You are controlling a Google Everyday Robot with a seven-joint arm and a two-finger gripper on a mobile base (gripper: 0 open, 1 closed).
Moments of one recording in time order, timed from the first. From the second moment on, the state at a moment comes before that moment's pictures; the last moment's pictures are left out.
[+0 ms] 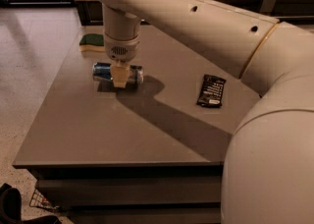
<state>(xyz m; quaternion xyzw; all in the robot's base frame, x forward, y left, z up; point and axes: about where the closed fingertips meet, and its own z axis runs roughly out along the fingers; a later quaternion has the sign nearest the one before) 0.600 0.094 0.840 -0.70 0.71 0.02 0.09</state>
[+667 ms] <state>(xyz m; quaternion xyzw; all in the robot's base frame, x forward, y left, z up) 0.607 0.075 0.880 -0.67 0.71 0.07 0.21</state>
